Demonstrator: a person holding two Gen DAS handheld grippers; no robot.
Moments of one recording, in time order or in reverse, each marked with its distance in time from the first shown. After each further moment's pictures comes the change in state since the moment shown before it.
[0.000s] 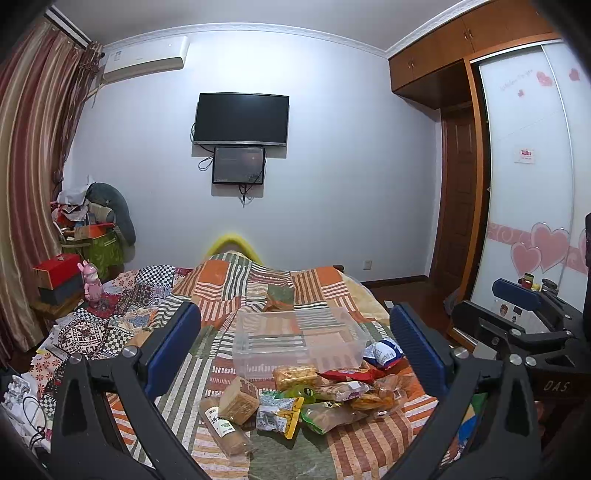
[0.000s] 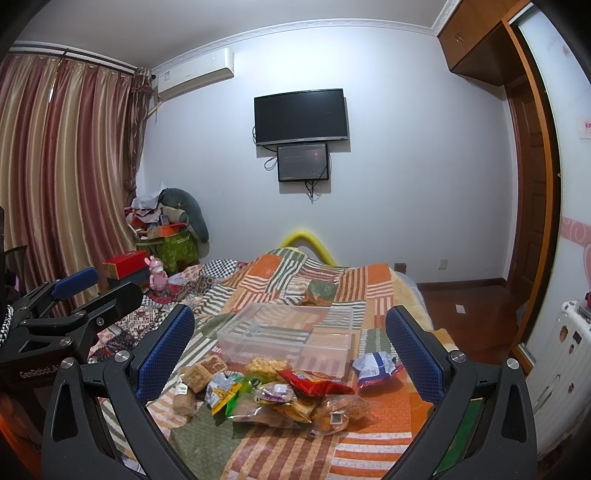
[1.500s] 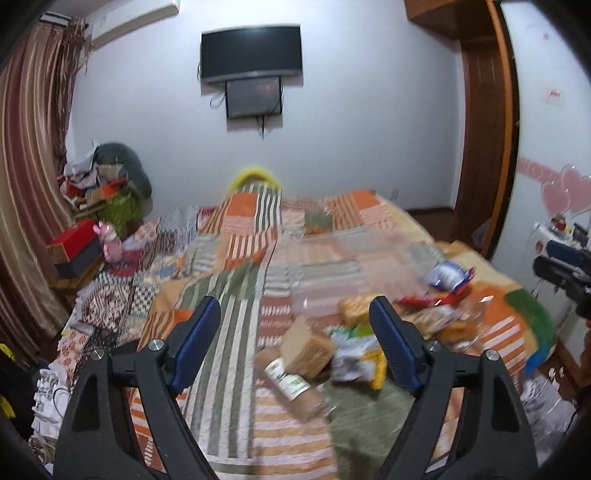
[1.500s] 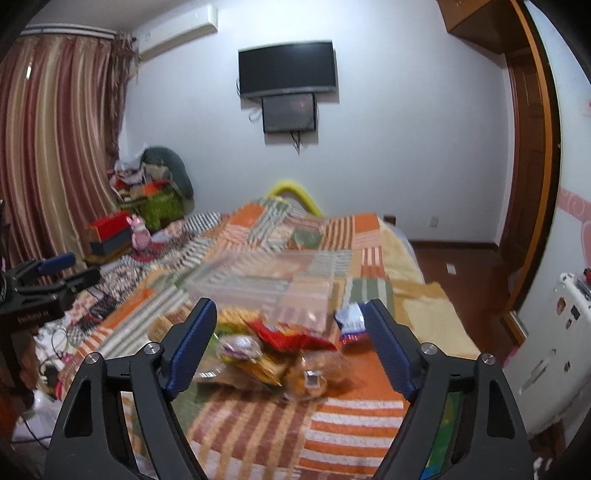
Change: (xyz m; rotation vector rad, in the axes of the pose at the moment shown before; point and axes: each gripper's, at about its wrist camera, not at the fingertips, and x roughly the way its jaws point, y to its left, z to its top) left arm 0.069 0.076 -0.050 0.067 0.307 0.081; right arm 0.048 -0.037 -0.051 0.009 0.222 -0.050
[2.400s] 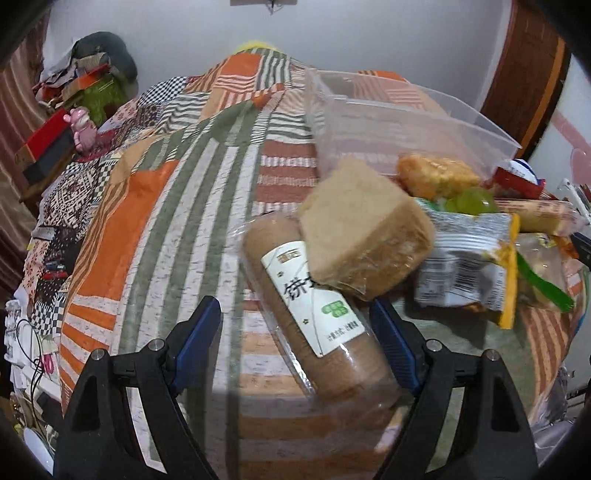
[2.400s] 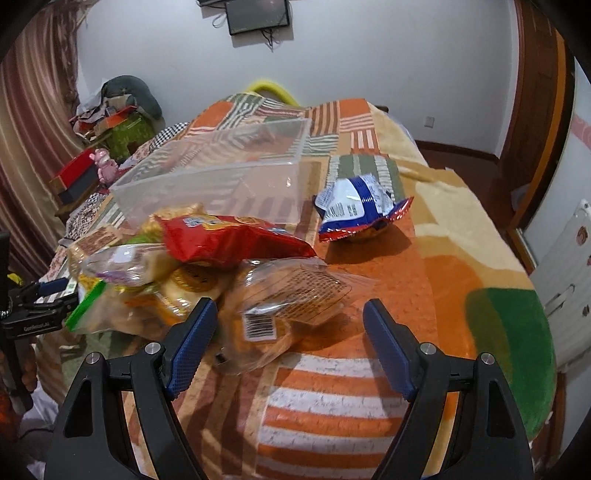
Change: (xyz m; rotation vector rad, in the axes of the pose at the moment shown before) left arm 0.153 0.026 -0.095 -0.097 0.452 -0.036; right arm 0.085 -0.032 -0.041 0.118 0.373 -0.012
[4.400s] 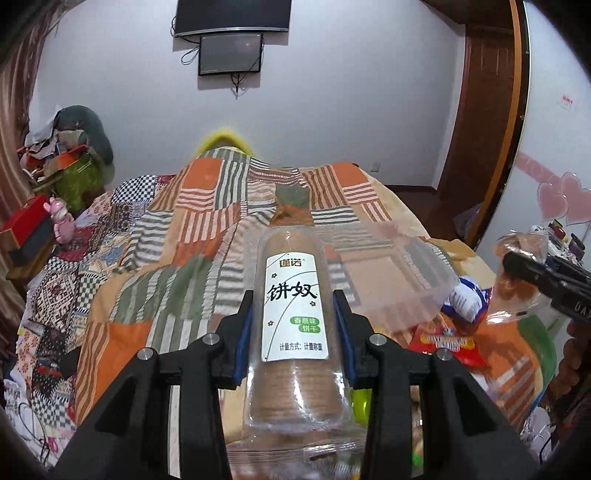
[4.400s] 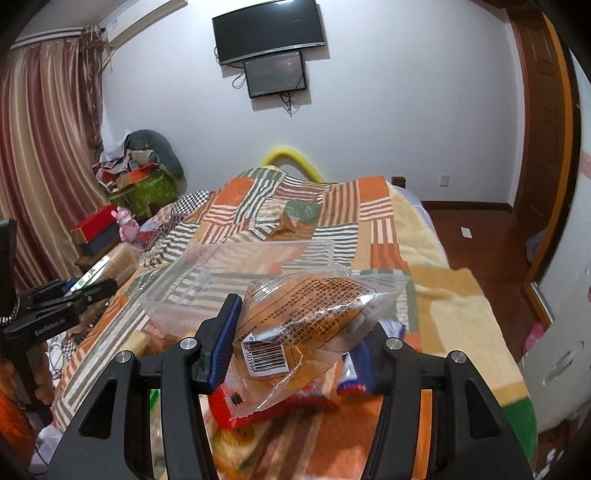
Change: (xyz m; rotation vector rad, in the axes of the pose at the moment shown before) left arm -0.066 -0.058 0.119 0.089 -0.315 -0.100; right arm -0.013 0.022 0.090 -0.061 -0.251 0.071
